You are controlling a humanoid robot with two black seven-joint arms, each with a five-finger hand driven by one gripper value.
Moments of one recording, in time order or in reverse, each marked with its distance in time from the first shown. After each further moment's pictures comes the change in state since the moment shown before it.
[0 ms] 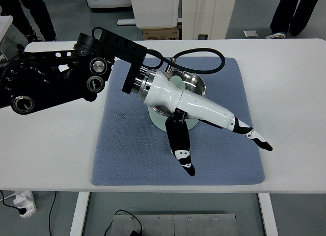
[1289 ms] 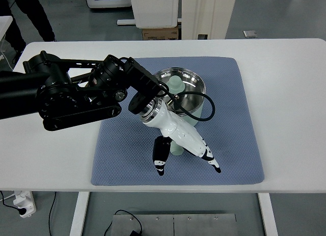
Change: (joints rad) left arm -0.023 -0.101 0.191 0.111 0.389 0.000 0.007; right arm 0.000 0.000 0.000 0.000 0.000 0.000 0.000
